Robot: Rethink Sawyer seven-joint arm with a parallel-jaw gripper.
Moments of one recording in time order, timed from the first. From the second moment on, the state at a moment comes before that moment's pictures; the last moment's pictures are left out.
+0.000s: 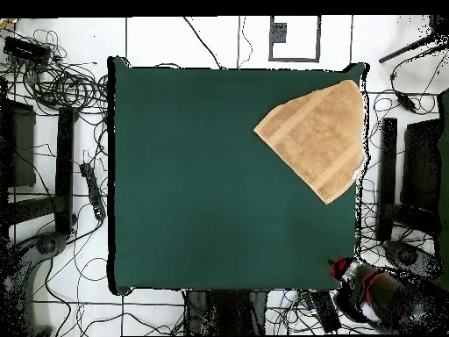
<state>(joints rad) -1.01 -1.01 0.19 2.08 -0.21 0.62 1.64</state>
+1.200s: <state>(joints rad) -1.05 -0.77 0.37 1.85 -0.45 0.68 1.52</state>
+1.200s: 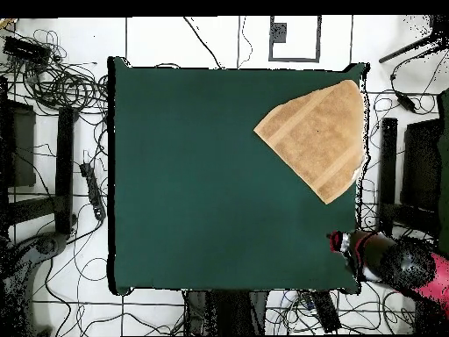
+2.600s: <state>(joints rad) -0.90 -0.49 0.41 1.43 -0.46 0.84 1.52</state>
